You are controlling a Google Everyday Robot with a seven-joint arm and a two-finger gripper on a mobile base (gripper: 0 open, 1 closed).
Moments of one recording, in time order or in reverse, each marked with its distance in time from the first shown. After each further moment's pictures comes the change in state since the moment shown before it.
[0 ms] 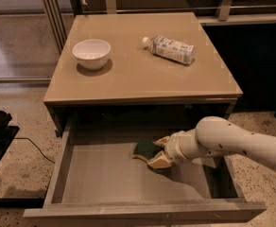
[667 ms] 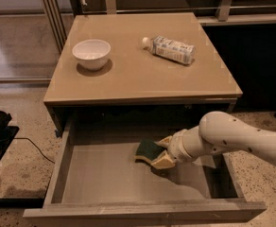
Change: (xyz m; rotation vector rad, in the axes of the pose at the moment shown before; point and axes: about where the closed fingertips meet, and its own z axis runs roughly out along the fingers) arm -0.001 0.006 -0.018 -0.032 0.032 -0.013
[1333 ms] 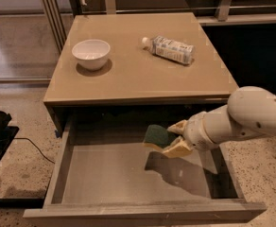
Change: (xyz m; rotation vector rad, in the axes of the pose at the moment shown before) arm -0.037 0.005 -0.094 0.003 -0.040 -0.051
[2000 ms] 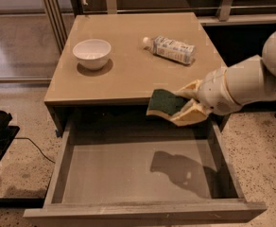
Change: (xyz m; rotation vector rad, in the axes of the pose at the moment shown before) arm -0.080 -0.025 -0.110 0.097 -0.029 -0.106
